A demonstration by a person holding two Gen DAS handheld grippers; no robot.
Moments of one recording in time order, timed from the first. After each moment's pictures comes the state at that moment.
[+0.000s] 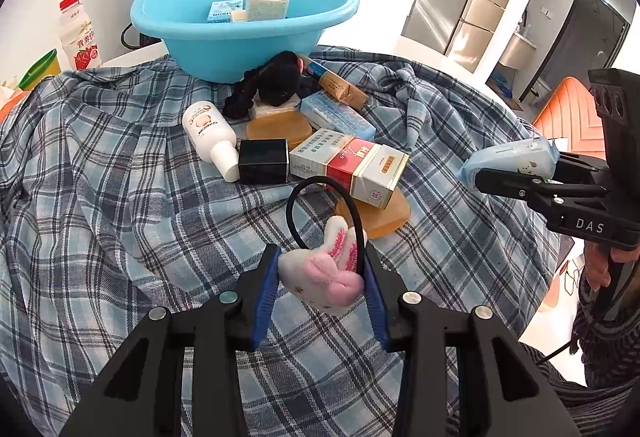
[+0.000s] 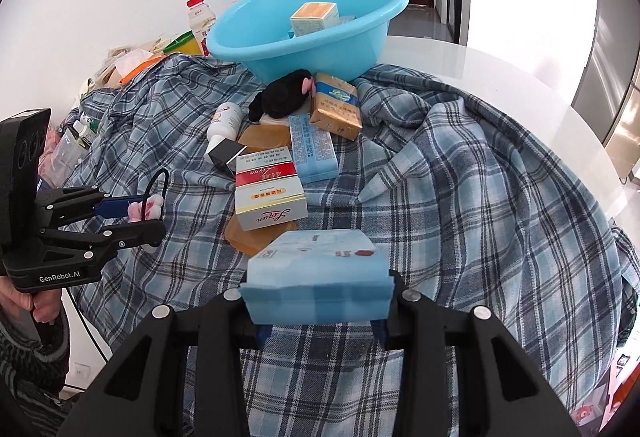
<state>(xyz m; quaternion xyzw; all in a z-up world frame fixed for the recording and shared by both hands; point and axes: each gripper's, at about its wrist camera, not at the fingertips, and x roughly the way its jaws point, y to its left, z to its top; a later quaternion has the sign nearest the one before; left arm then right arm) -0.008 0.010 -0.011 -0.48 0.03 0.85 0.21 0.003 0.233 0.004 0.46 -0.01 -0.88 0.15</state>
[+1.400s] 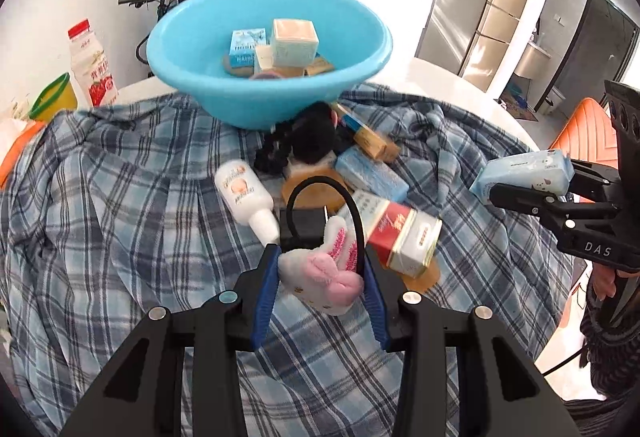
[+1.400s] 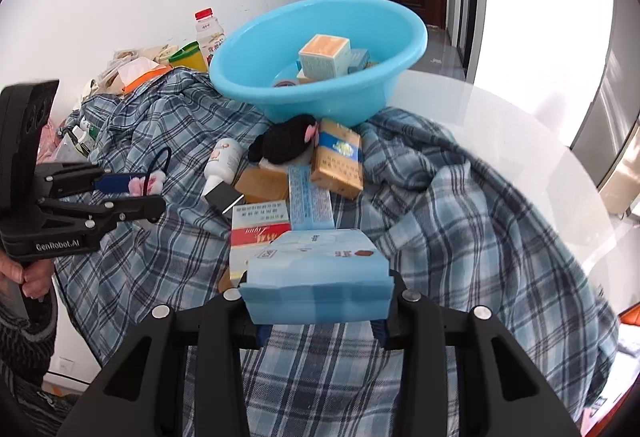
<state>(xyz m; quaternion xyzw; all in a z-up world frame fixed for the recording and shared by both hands) -0.060 0.002 0.022 -0.46 0.04 0.87 0.18 -0.038 0.224 0.032 0.43 0.03 -0.89 0.16</state>
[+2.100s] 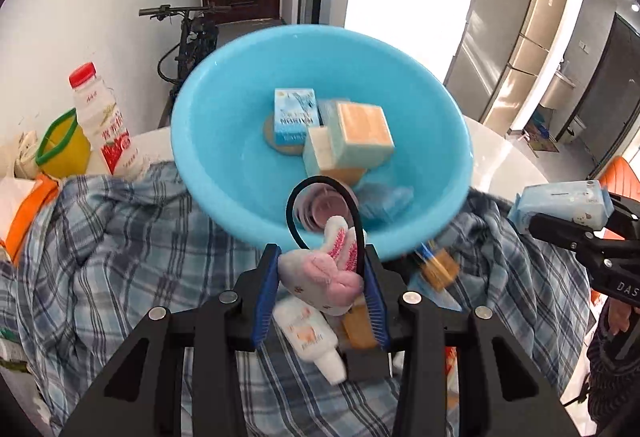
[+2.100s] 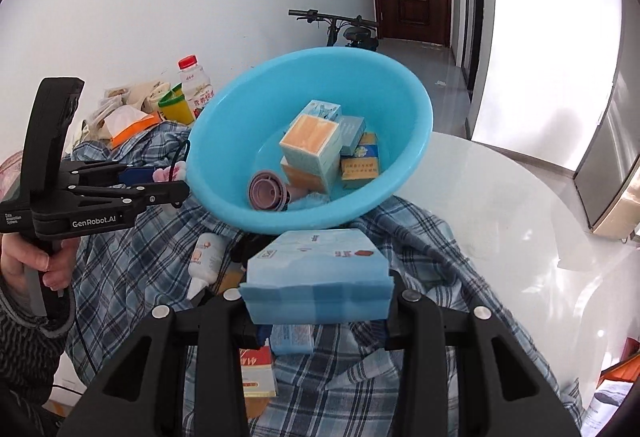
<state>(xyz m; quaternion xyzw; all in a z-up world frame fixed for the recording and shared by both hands) -0.187 -0.016 0.064 -0.44 0.02 0.89 0.13 -0.139 0.223 0.085 0.40 0.02 -0.90 0.17</state>
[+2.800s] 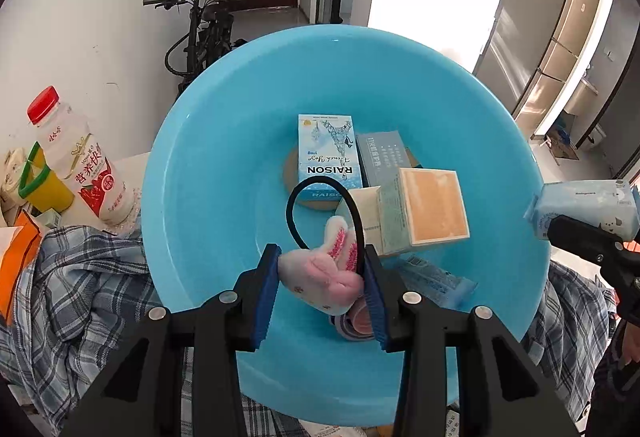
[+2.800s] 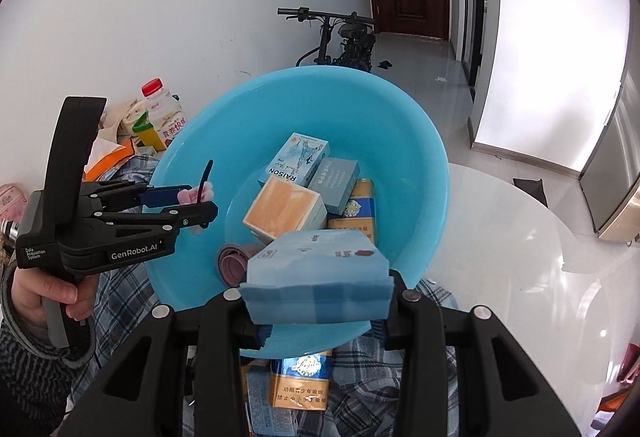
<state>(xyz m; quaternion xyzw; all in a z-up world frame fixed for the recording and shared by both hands) -0.296 -0.010 0.037 -0.47 0.02 0.88 0.11 -0.237 0.210 0.084 0.41 0.01 -0.89 0.17</state>
